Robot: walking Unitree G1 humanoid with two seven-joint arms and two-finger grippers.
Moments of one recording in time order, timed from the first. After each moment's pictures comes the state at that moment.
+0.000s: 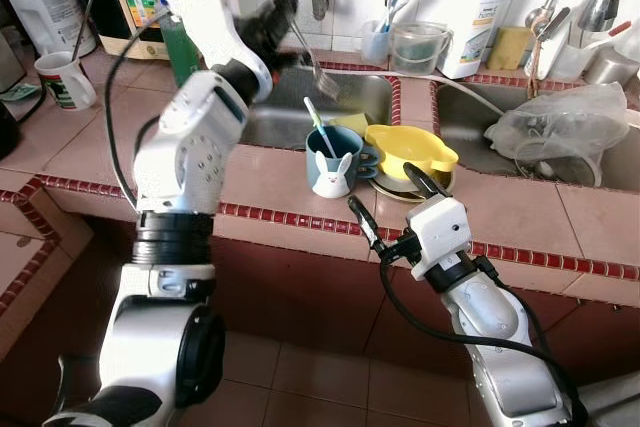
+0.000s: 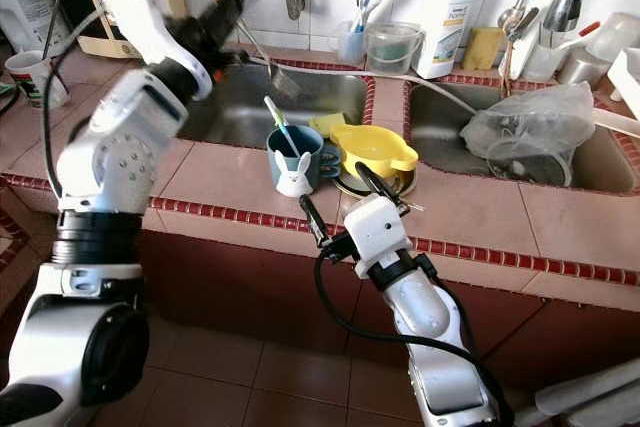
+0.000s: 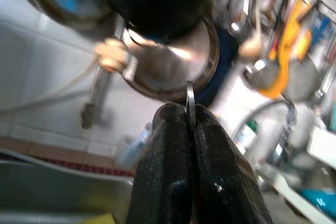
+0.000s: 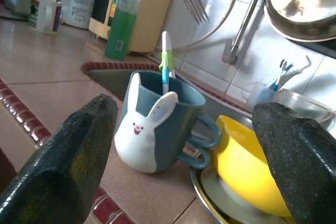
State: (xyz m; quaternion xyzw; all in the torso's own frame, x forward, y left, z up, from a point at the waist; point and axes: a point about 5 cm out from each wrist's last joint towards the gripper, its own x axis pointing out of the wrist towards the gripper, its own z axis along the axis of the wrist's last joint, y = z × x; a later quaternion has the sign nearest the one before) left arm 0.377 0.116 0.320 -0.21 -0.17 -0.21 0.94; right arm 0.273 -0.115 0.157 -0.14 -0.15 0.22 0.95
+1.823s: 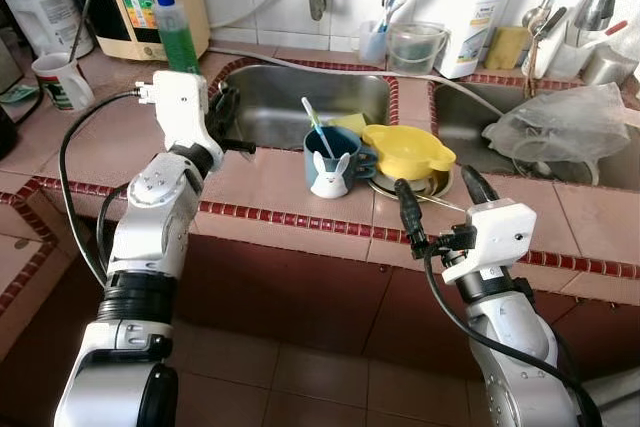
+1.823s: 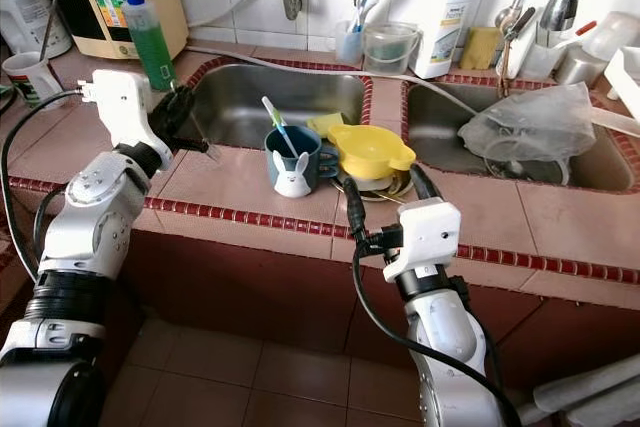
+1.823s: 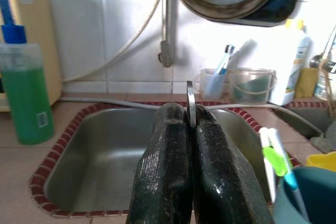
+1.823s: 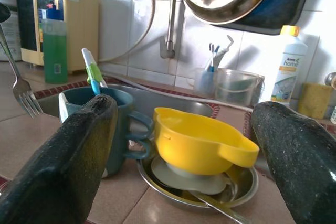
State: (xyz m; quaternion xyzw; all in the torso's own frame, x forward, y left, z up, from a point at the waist) left arm 0.370 0.160 0.219 -0.02 -0.10 -0.14 0.98; right arm 0.252 -0.140 0.163 -0.04 -0.16 0.11 0.98
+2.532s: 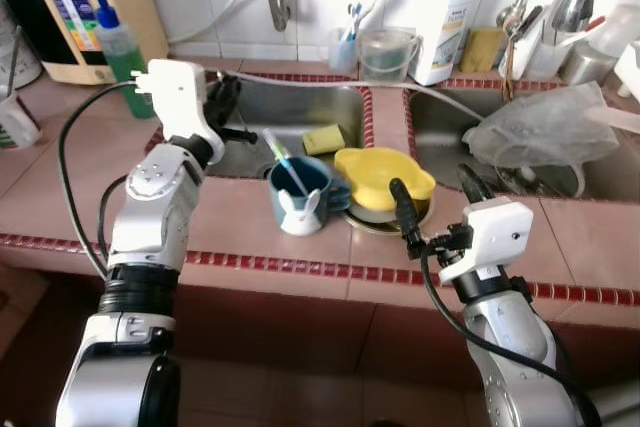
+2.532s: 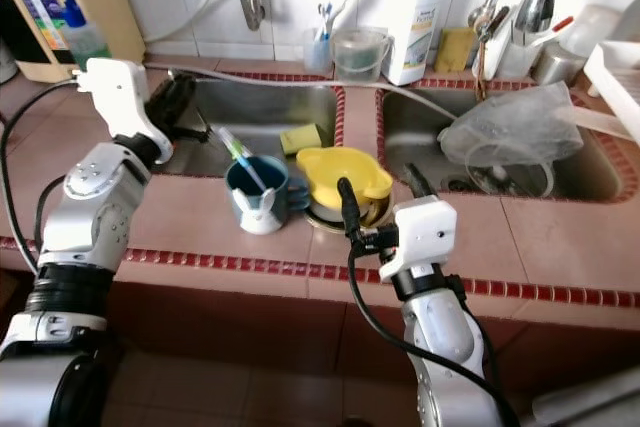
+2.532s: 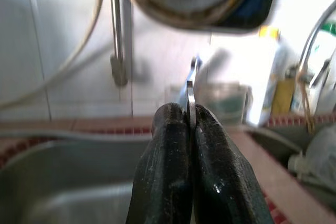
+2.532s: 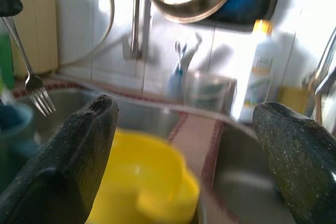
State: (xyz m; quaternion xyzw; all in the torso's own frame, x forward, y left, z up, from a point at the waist) left arm 0.373 0.141 0.224 -0.04 -0.11 -0.17 0.98; right arm 0.250 -0.143 0.166 -0.04 -0.16 0.11 0.98
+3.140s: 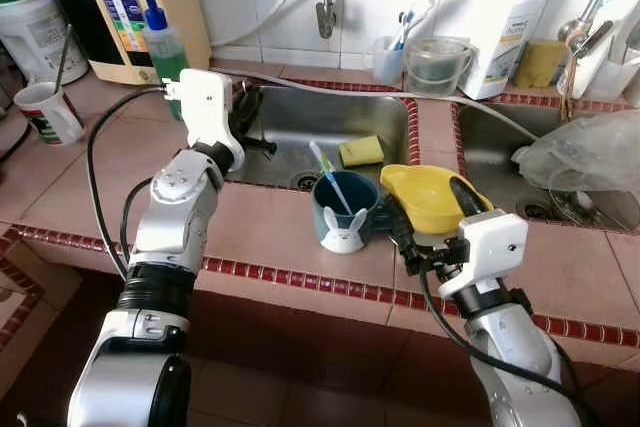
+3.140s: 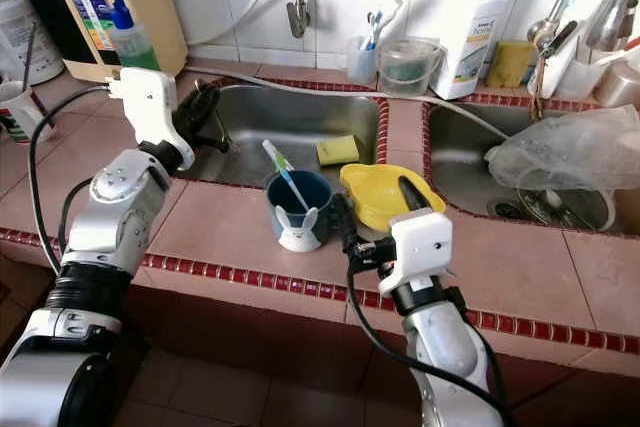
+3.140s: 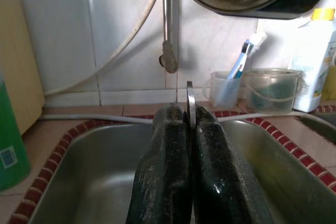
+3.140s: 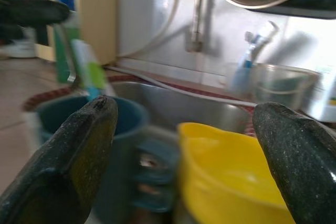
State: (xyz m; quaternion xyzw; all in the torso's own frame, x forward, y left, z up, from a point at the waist) left arm 0.378 0.137 0.211 -0.01 -0.10 -0.17 0.98; right arm 0.234 -0.128 0.161 -0.03 -0.13 0.16 0.98
